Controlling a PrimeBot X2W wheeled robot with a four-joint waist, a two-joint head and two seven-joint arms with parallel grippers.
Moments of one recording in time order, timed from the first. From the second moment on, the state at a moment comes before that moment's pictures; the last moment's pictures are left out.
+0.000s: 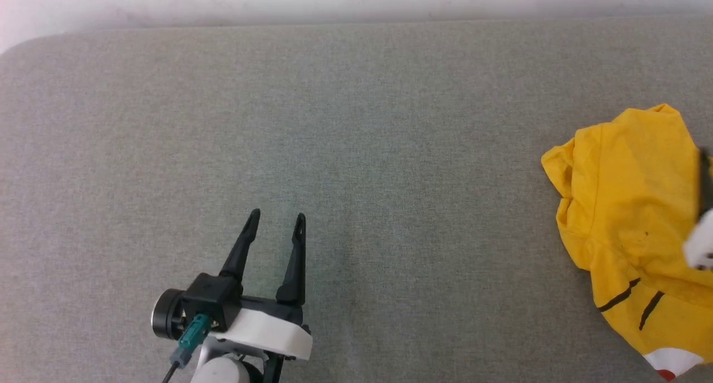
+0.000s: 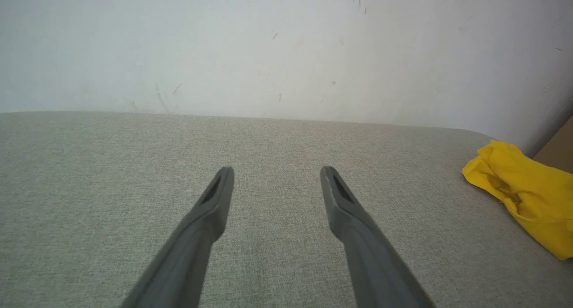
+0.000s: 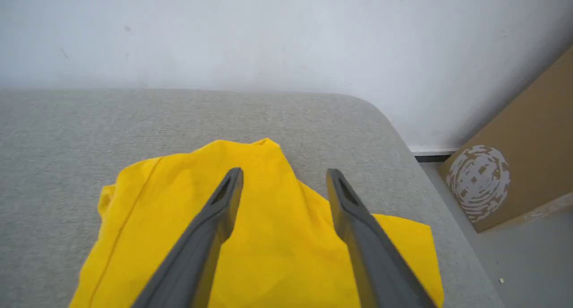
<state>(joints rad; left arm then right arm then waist) -0.06 0.07 -0.22 0.05 -0.19 0.02 -0.26 -0.25 -0.20 -0.36 0.06 0.05 0.13 0.27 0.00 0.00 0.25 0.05</state>
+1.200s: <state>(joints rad) -0.06 0.06 -0.23 0.07 -0.22 0.03 -0.26 -0.57 -0.13 0.36 -0.04 0.24 0.13 0.42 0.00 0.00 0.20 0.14</state>
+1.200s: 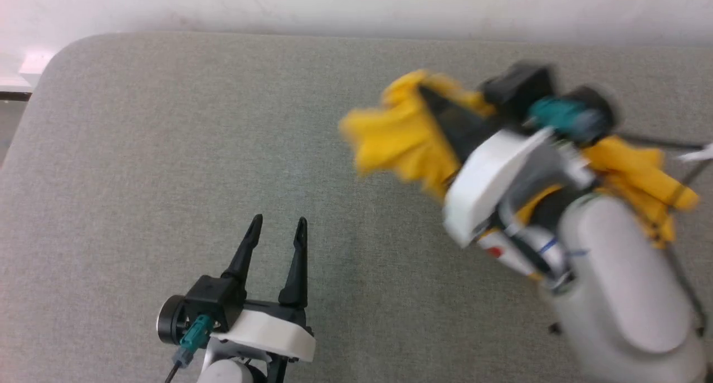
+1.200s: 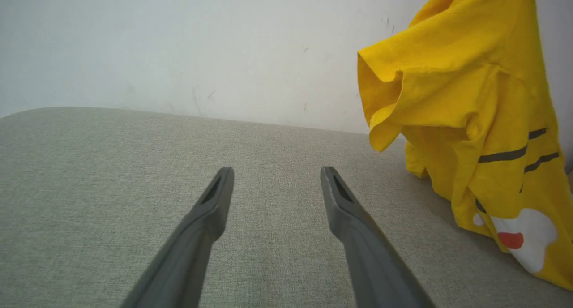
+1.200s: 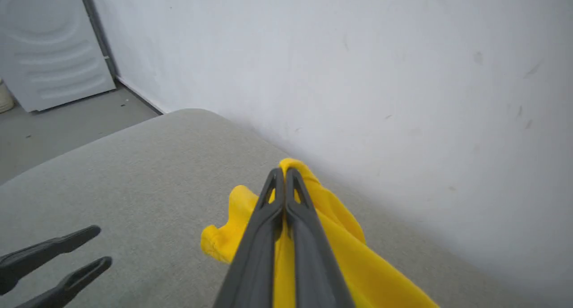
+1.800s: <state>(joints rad) -0.04 0.06 -0.22 0.08 -0.22 0.02 -0.26 -0.29 -0.25 0.44 -0.09 0.43 0.13 0.50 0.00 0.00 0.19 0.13</state>
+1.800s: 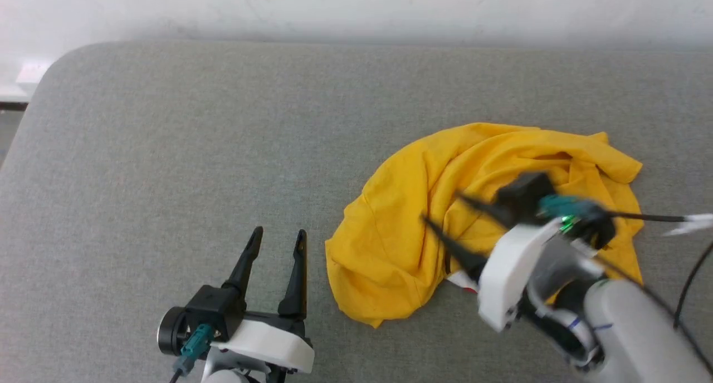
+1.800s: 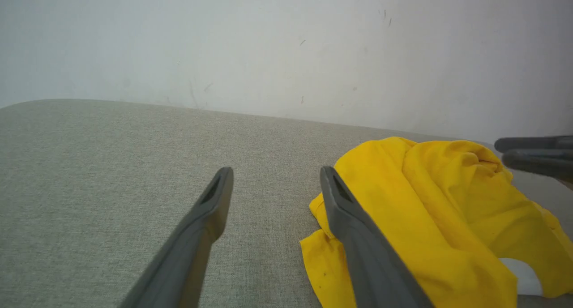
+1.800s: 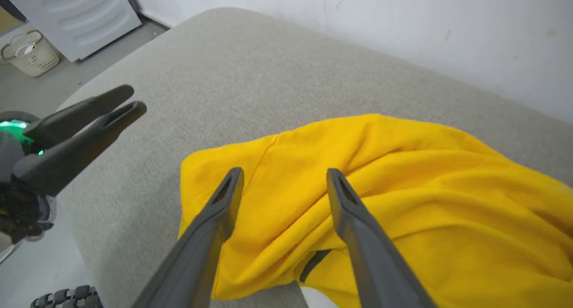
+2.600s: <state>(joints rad) 0.08 0.07 -0.16 -0.01 -0.22 0.05 -0.26 0.09 -0.05 -0.36 -0.05 0.21 0.13 -0.05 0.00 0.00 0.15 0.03</state>
